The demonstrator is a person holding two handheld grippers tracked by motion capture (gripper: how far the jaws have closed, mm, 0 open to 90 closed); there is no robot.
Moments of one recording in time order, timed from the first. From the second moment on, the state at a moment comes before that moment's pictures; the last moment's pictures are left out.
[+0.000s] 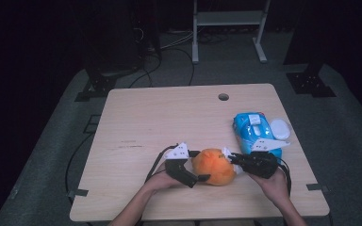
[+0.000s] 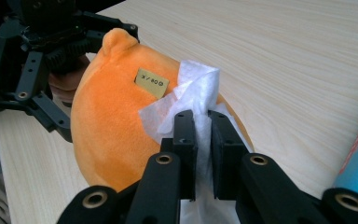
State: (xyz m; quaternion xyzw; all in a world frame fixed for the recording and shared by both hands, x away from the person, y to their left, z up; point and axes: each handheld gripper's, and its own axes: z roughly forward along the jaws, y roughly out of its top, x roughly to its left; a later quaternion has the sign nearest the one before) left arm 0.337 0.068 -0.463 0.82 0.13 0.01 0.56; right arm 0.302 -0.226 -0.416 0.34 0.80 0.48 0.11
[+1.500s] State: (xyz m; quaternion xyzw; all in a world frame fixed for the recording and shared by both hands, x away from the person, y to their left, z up) left arm 0.313 0.058 -0.404 0.86 0.14 0.11 0.48; right arm 0.304 -0.173 -0.382 0.28 0.80 0.52 0.10
